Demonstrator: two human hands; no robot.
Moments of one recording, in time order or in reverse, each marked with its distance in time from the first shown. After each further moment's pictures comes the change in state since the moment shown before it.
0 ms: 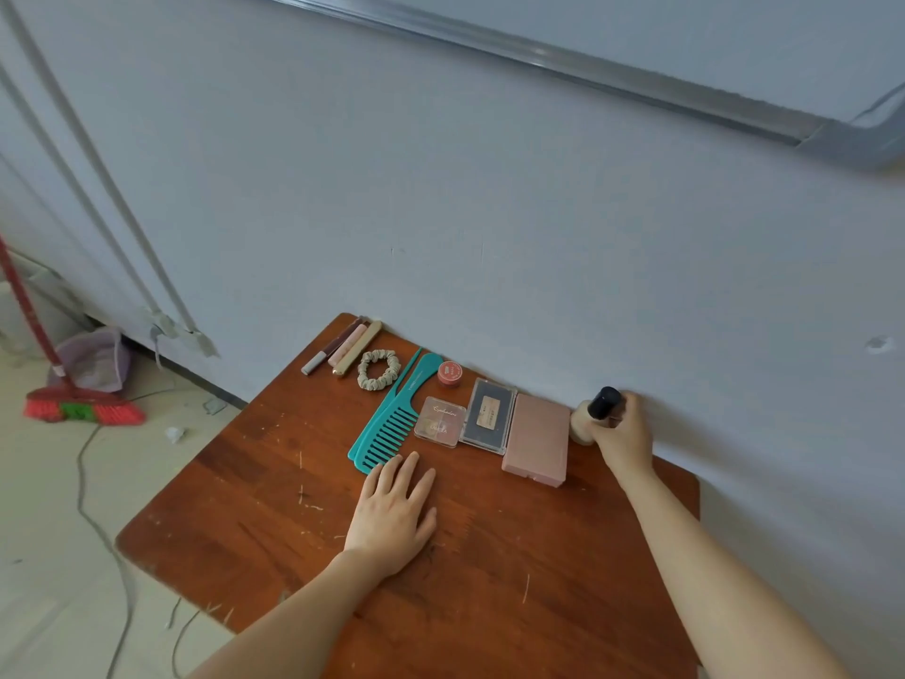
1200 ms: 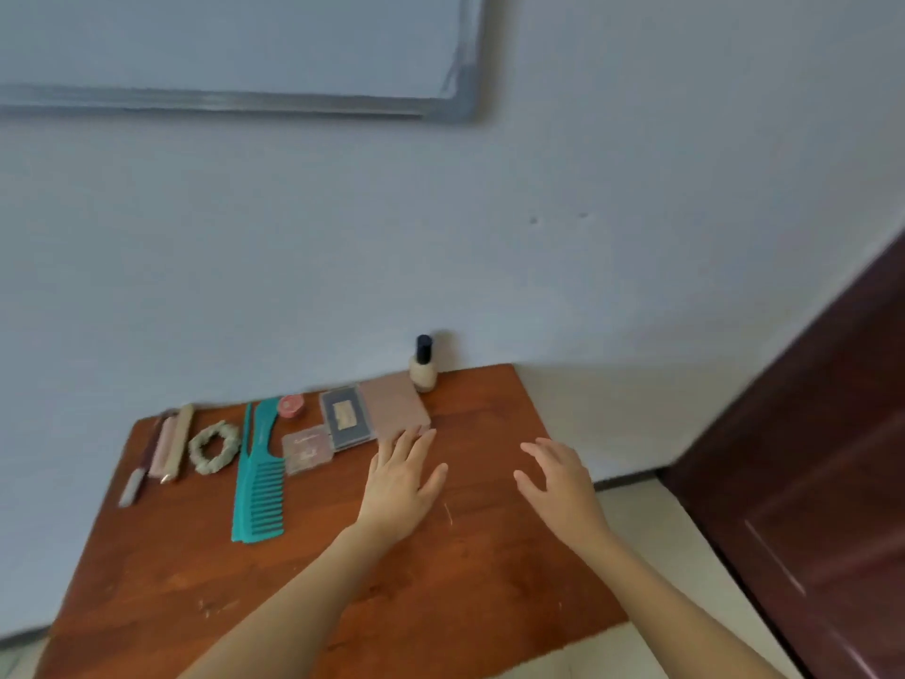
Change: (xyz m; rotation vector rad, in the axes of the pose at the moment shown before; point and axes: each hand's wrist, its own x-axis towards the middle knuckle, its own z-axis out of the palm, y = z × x) left_hand -0.005 0.081 -0.051 -0.381 0.024 0.545; right_hand -0.217 0.034 -0.045 -0.434 0.210 0.037
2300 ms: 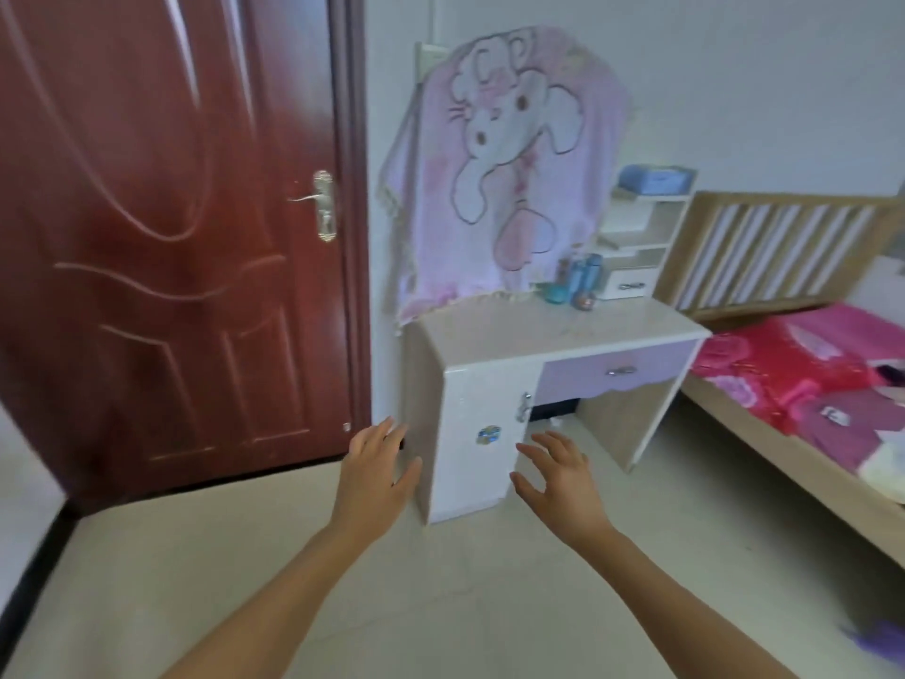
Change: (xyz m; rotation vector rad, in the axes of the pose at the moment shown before) left_hand -0.466 0.319 0.131 -0.246 -0.718 1.409; right_hand -0.726 -0.034 -0.090 -0.506 0.762 1.306
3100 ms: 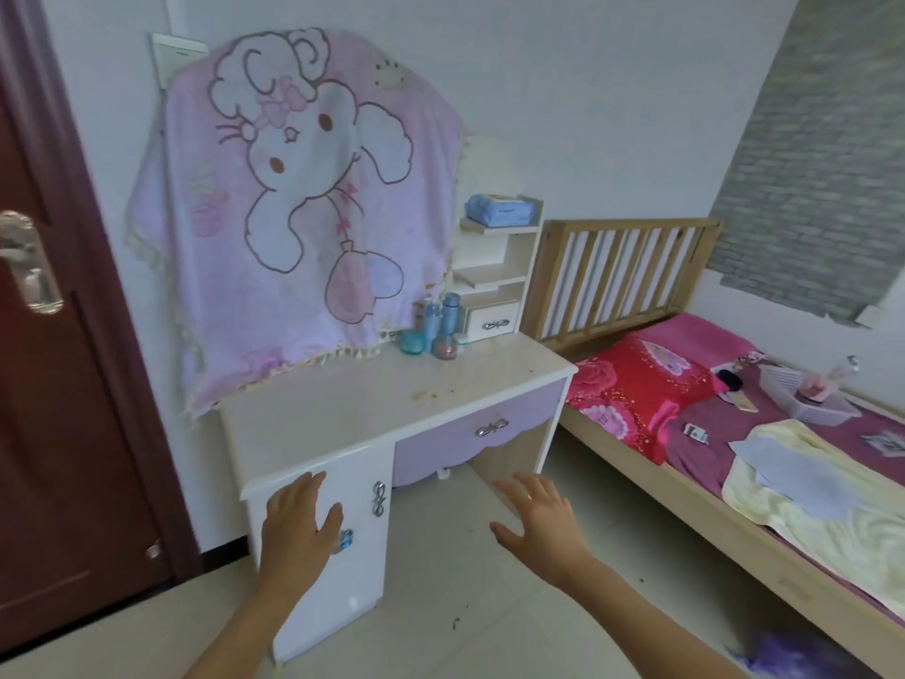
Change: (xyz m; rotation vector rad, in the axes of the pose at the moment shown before) left_hand 0.243 0.096 0.206 -0.111 -0.005 -0.078; right_hand 0.115 0.278 -0.041 -0.072 -0.128 0.225
